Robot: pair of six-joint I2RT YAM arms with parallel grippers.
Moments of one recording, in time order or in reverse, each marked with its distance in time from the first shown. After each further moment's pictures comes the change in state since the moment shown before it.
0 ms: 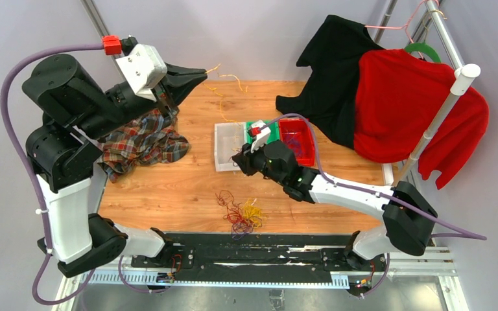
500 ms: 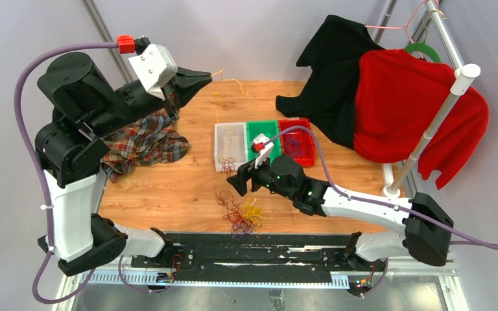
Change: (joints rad) left arm 0.004 -0.002 -0.043 0.000 0.001 0.000; right arm 0.092 -0.162 -0.126 -0.019 -0.018 0.011
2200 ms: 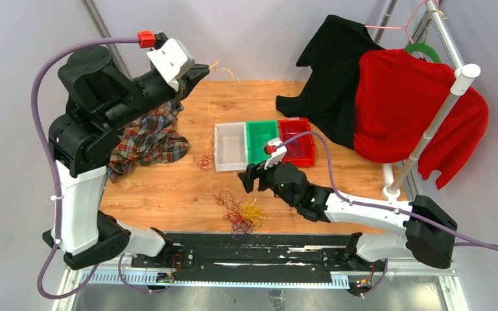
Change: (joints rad) left arm 0.017 0.031 -0.013 -0.015 -0.127 0.094; right arm 0.011 -0.014 -0.114 0.045 0.276 0.083
